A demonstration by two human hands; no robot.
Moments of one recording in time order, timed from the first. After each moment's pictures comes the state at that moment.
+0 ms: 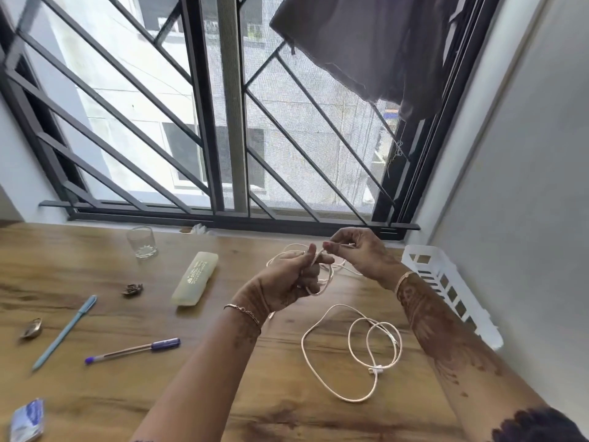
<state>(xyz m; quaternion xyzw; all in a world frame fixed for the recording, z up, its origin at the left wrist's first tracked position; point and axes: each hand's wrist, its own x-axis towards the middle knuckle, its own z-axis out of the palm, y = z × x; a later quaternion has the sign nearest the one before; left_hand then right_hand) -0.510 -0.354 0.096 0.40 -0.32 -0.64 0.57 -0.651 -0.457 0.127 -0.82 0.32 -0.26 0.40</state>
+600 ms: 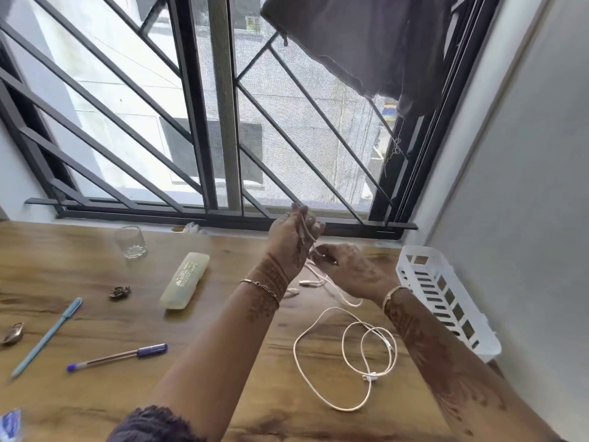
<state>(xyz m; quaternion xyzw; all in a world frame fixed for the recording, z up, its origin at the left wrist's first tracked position) -0.512 -0.415 0.124 0.27 -0.17 -0.54 0.78 -0.643 -0.446 0.122 -0.90 0.32 -0.14 0.26</state>
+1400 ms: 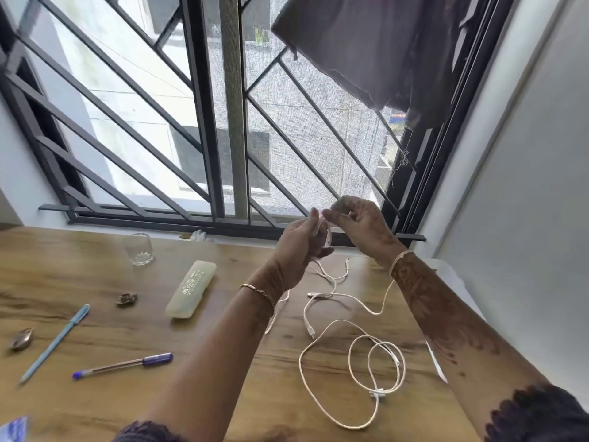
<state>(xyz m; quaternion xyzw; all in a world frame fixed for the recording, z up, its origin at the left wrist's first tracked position) -0.513 -0.404 0.136 0.44 -0.37 -0.47 0.67 -0.622 -0.494 0.164 -0.82 0.25 -0.37 0.36</state>
